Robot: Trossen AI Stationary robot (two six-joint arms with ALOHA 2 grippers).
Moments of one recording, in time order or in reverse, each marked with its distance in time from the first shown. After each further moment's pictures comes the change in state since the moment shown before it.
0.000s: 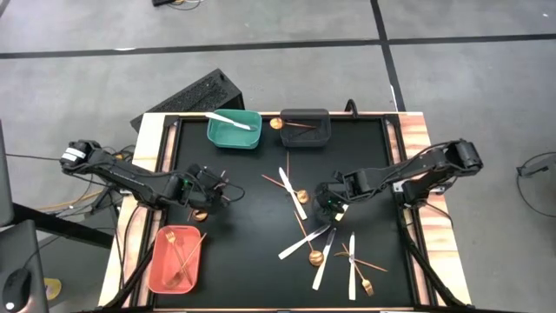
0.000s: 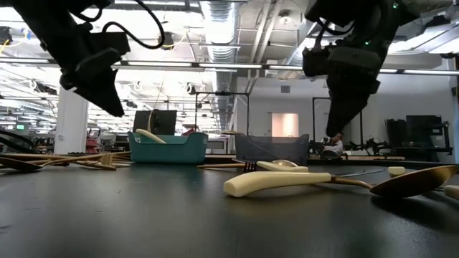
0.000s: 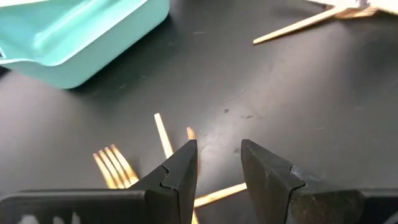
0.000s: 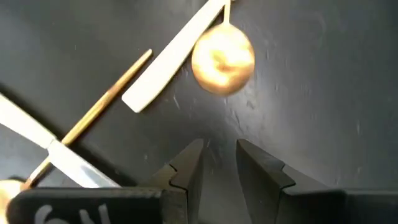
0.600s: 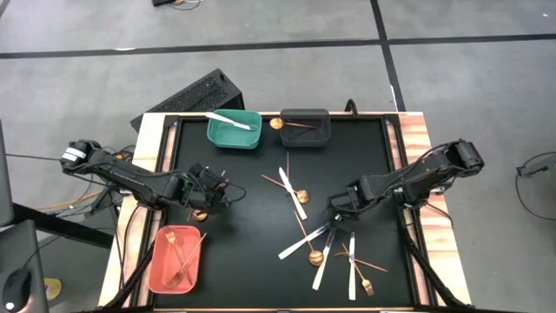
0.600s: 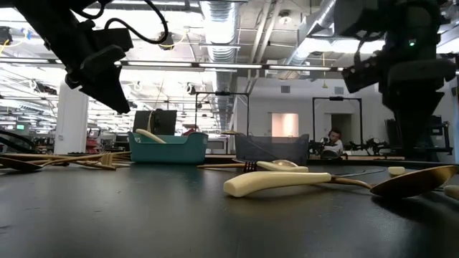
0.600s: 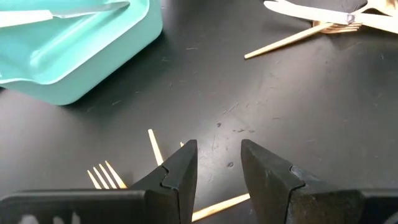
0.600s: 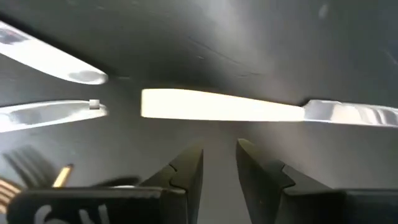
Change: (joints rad) left arm 0.000 0.009 0.000 0.044 -0.027 0.042; right arm 0.110 -0.003 -0.001 -0.380 -0.077 0.206
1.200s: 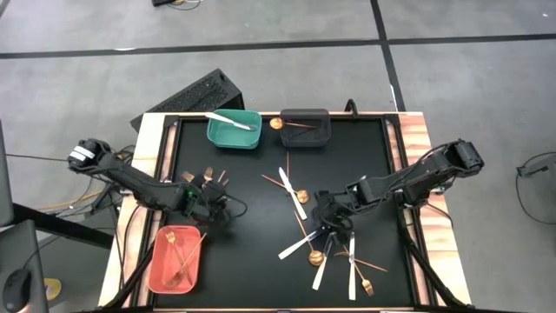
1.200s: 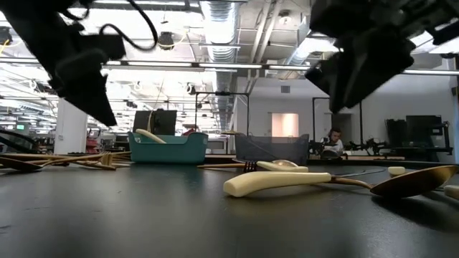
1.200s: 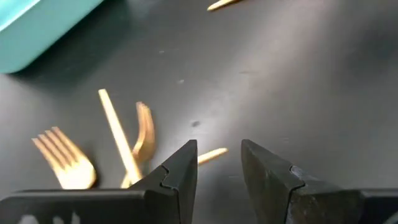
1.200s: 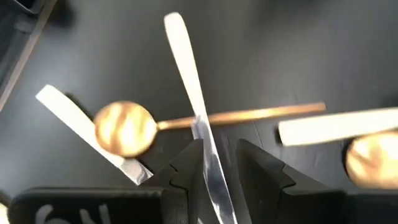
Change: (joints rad) left arm -0.136 0.094 -0.001 0.018 0.060 -0.116; right arm 0.014 0.003 -0.004 0.614 -0.192 -0.746
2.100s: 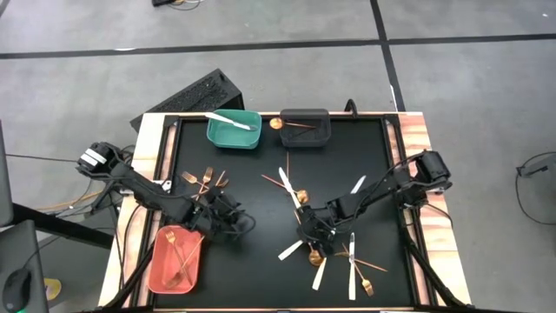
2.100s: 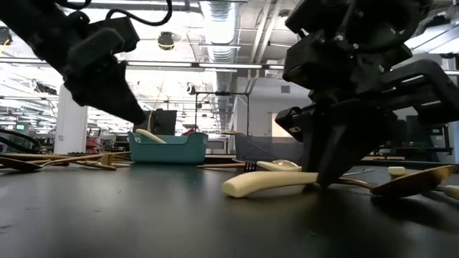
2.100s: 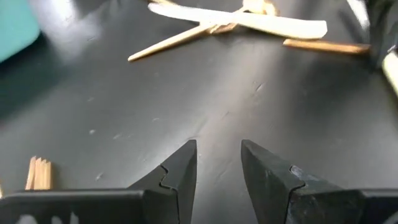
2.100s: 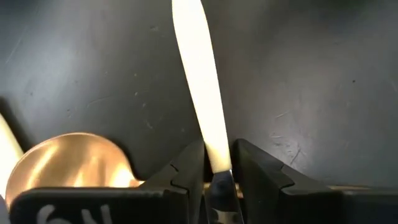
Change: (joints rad) left arm -0.073 0.161 0.000 0.397 -0.081 0.083; right arm 0.020 0.354 0.014 0.280 0.000 -0.127
